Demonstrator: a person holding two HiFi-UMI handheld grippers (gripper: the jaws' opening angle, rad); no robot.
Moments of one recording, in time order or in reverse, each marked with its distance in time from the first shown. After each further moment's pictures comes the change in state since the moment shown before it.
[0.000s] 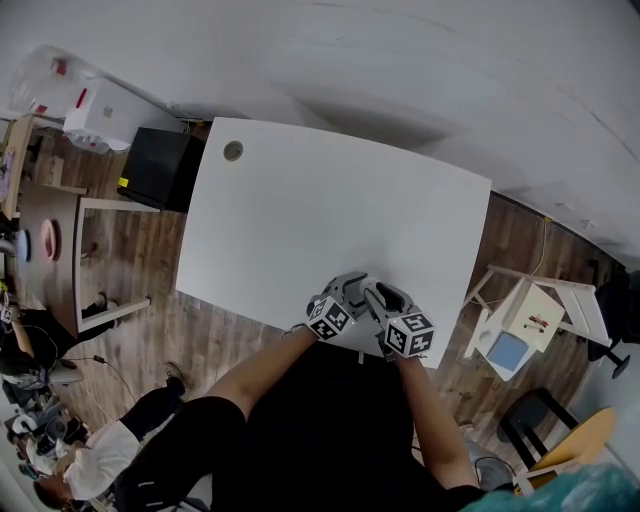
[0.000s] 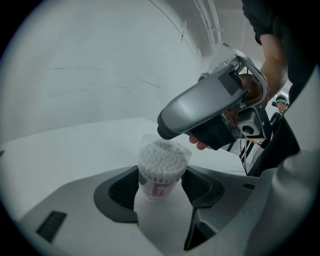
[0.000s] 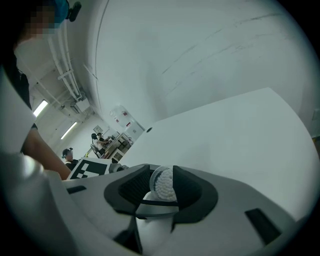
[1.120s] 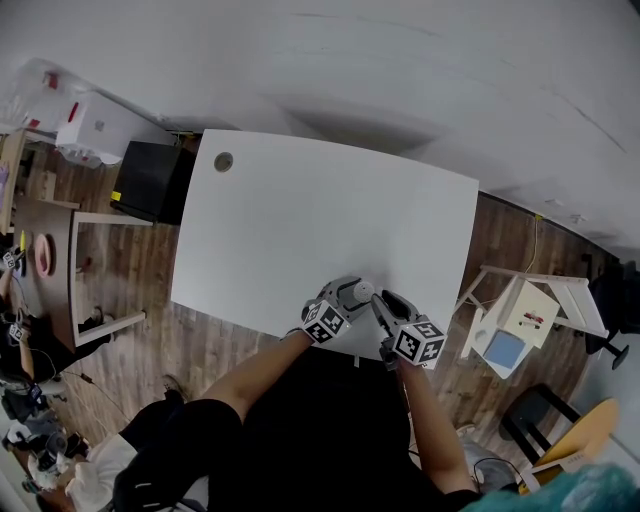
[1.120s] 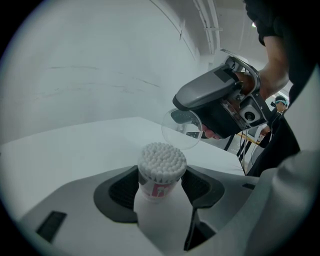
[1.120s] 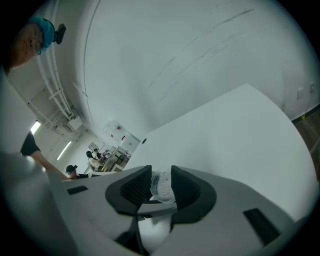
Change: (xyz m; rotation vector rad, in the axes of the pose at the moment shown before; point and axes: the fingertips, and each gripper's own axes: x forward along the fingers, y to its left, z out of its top) left arm 0.004 -0.004 0.000 0.015 0.013 -0.029; right arm -0.037 -0.016 0.010 0.179 -0.101 -0.022
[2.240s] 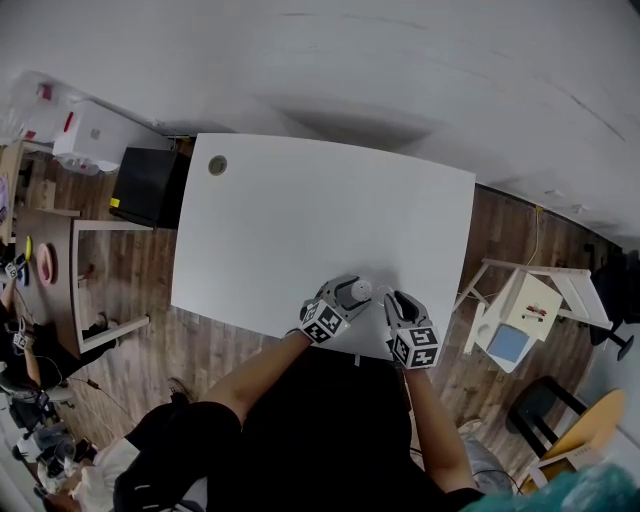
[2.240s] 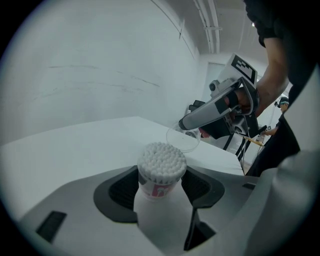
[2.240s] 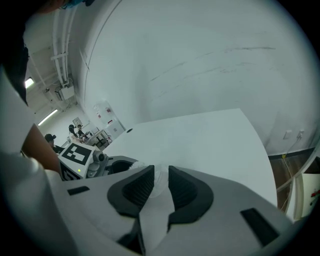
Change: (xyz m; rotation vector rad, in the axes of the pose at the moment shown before) left arm -0.001 0.000 0.002 0.002 0.010 -0.008; right arm -0.019 -0.038 -0.006 -0.271 0.017 -0.225
